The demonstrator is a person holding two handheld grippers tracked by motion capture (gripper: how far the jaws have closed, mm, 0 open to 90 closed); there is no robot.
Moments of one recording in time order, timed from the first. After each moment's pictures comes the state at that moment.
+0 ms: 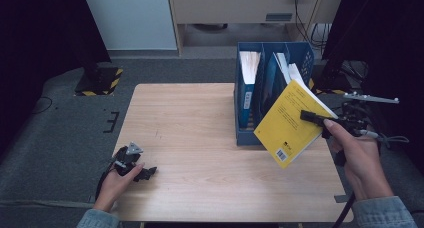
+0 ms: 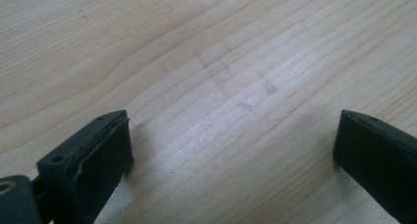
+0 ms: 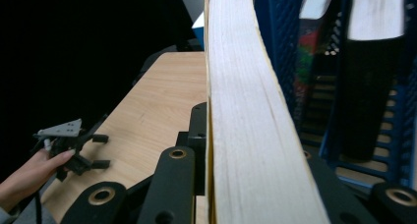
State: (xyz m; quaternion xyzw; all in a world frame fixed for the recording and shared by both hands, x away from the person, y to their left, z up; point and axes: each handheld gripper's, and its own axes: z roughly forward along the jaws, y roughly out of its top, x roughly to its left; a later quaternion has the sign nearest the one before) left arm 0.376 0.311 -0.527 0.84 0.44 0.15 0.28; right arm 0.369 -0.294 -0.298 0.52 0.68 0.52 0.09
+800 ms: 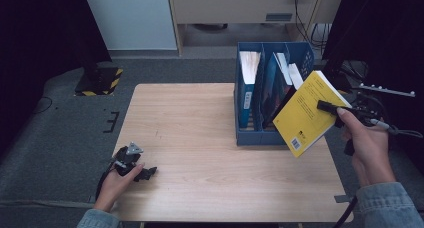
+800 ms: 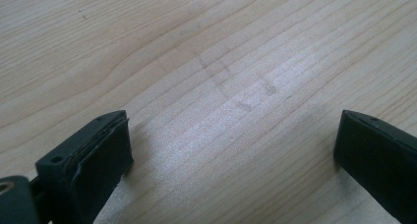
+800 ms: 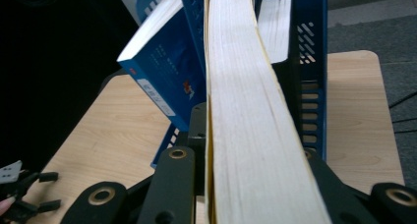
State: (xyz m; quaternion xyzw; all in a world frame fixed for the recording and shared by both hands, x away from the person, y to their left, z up) left arm 0.376 0.311 -0.528 0.84 0.44 0.15 0.28; right arm 0.393 -0.326 -0.299 0.58 0.63 0.49 0.14
